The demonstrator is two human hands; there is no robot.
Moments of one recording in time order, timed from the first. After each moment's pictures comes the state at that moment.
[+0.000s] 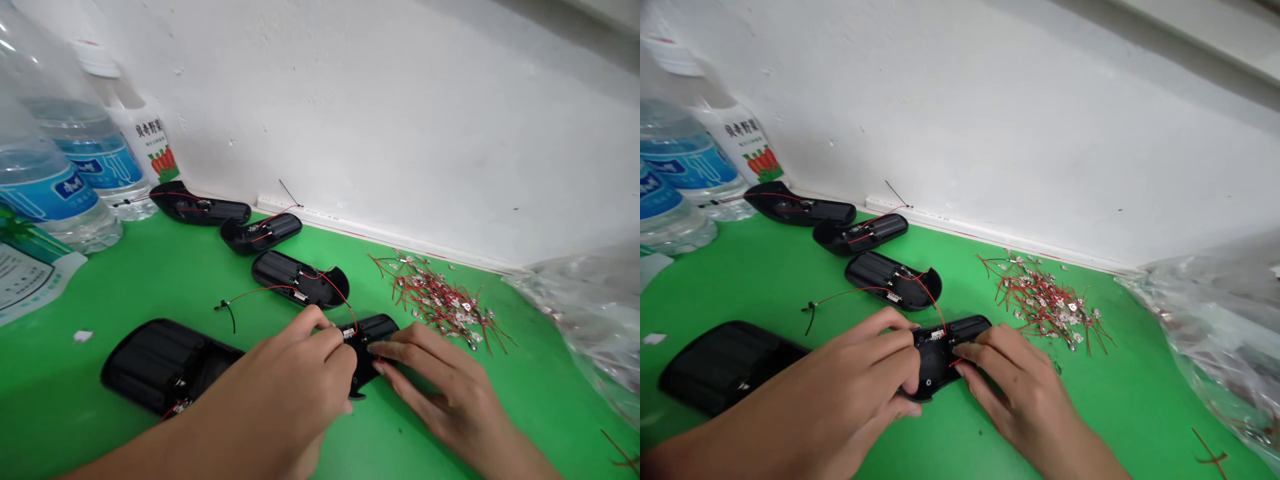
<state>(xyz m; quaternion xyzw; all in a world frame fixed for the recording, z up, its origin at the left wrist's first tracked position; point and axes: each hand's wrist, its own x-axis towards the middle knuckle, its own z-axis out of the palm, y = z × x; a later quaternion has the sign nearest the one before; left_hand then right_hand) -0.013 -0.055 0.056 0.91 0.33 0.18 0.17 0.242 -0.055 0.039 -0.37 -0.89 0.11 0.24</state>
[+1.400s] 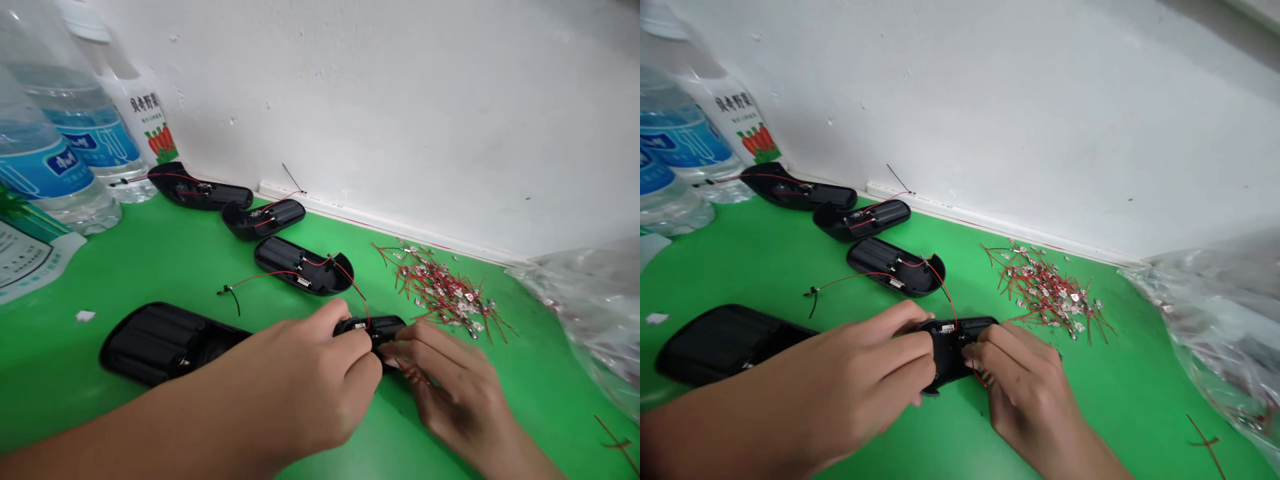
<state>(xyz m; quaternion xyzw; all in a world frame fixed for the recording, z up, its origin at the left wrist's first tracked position) -0.015 -0.044 0.063 0.97 0.16 0.16 0.00 0.240 -0.065 0.036 -0.38 -0.89 0.11 0.24</state>
